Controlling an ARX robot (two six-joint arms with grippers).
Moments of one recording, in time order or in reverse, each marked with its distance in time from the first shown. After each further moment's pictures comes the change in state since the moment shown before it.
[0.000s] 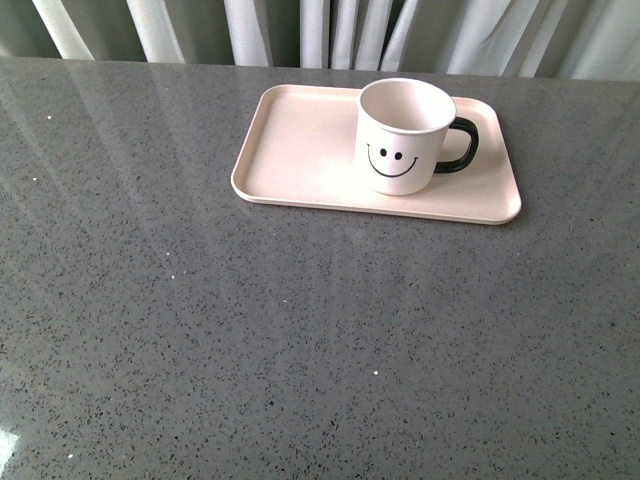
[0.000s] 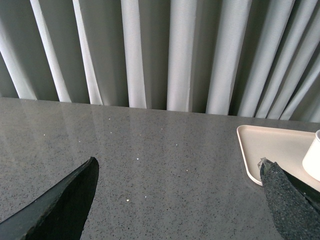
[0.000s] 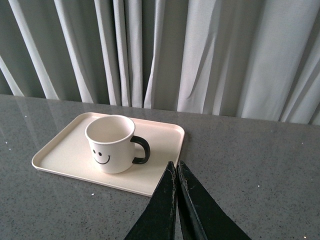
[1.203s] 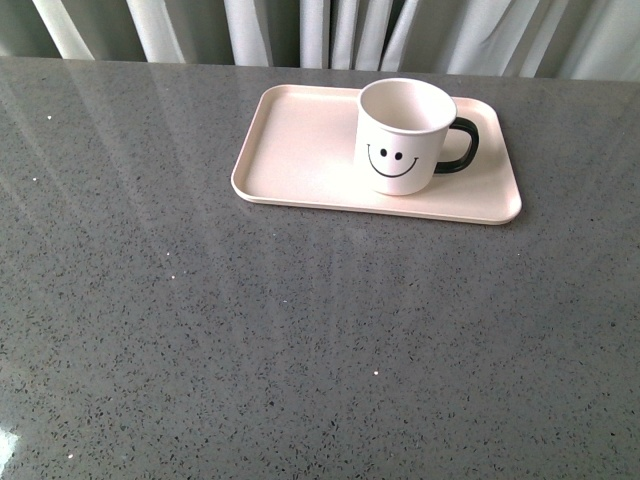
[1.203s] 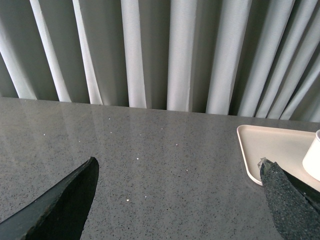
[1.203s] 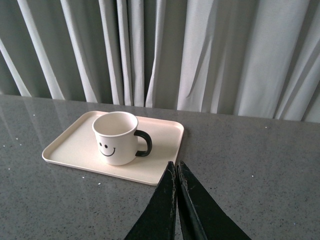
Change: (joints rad) left arm 0.000 0.000 0.000 0.000 0.000 0.000; right arm 0.000 -0.504 0.000 -0.501 0.000 0.000
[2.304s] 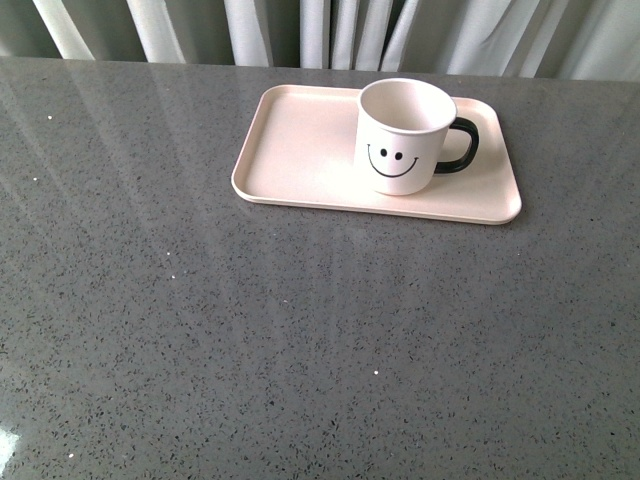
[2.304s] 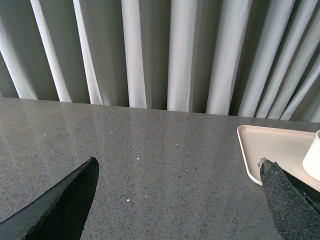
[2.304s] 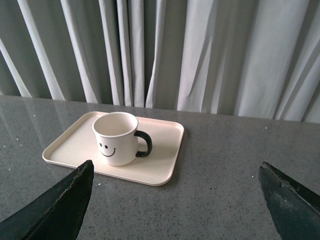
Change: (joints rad) left arm 0.000 0.000 0.000 0.000 0.000 0.000; right arm 0.000 -0.002 0.000 0.000 0.000 0.000
